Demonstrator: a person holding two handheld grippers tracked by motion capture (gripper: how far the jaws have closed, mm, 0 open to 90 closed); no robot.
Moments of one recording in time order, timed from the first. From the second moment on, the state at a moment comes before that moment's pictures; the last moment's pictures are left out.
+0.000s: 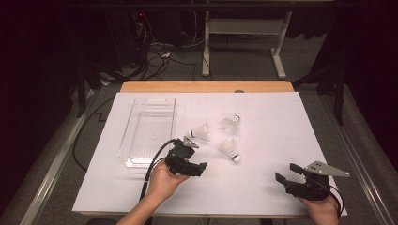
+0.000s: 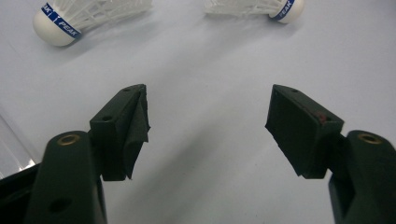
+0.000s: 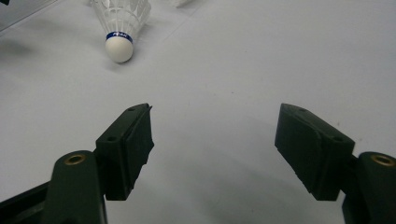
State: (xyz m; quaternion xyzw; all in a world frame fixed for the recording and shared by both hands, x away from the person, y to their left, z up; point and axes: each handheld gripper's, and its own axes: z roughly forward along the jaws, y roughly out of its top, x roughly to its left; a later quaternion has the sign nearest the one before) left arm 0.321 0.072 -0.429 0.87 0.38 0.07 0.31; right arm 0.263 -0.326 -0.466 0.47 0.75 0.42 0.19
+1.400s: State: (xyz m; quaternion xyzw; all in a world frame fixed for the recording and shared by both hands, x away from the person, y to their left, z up) left arm 0.284 0.099 -0.438 0.86 0.38 0.08 0.33; right arm 0.262 -0.325 -0.466 0.47 0.75 0.42 0.19
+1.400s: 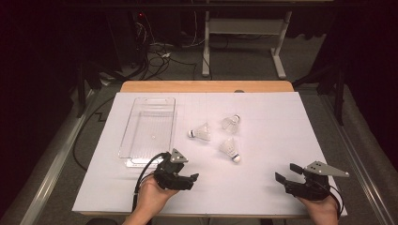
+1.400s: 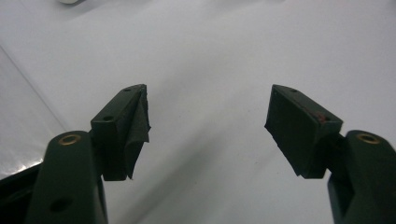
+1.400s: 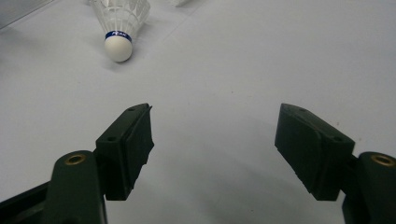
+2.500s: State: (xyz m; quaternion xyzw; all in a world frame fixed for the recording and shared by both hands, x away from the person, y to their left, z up) left arm 0.269 0.124 -0.441 0.85 0.40 0.10 0.33; right arm 0.262 -0.325 -0.466 0.47 0.75 0.42 0.19
